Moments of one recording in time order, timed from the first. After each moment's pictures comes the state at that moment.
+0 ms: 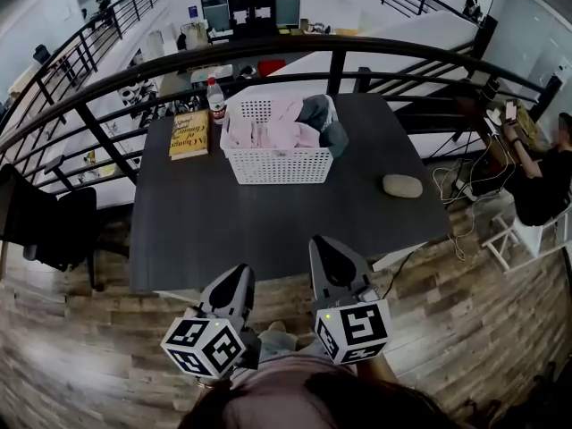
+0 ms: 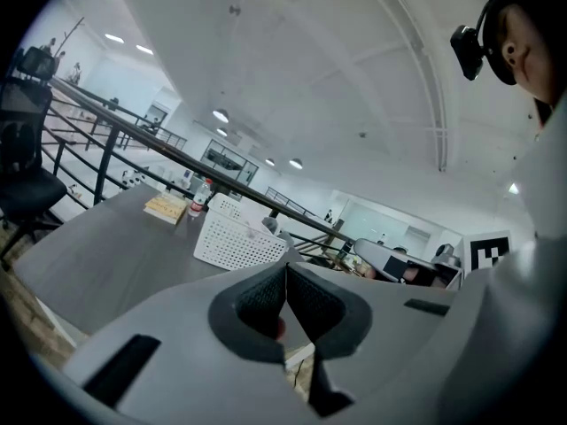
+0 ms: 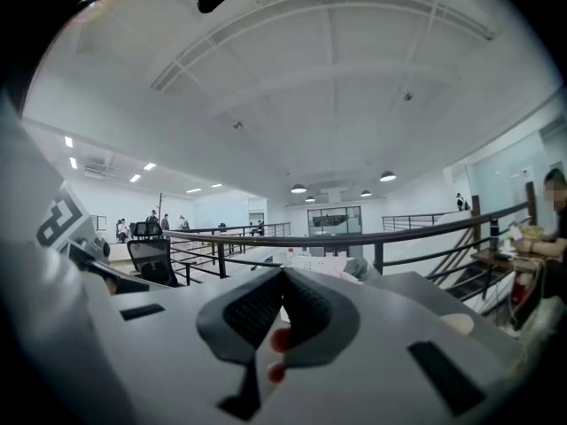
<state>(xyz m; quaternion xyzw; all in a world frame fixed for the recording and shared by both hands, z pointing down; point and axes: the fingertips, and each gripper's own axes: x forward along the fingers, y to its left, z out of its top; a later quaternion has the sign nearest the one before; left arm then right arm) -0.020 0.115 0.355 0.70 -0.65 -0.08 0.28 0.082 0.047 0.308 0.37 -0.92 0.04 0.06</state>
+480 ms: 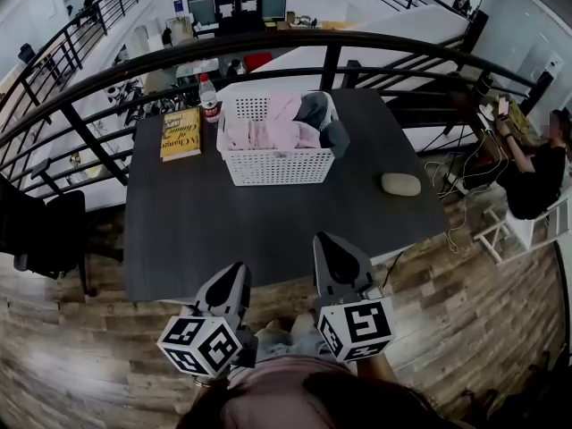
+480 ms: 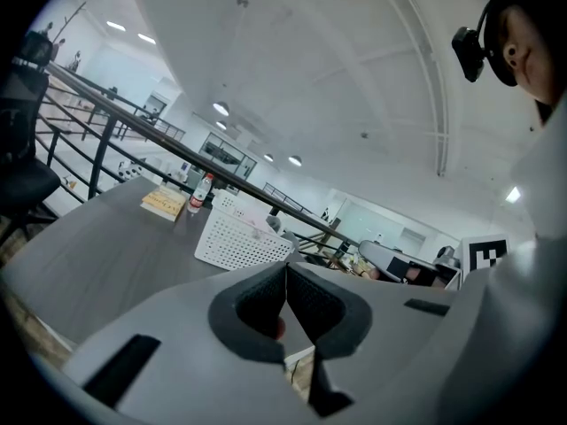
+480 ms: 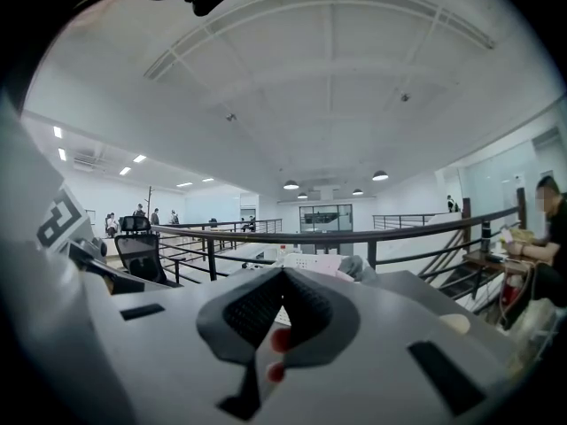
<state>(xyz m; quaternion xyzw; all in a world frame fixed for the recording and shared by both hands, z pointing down) -0.056 0.095 0.368 0.71 -0.63 -0.09 0.30 0.060 0.025 0.316 0.40 -0.91 0.04 0.07</state>
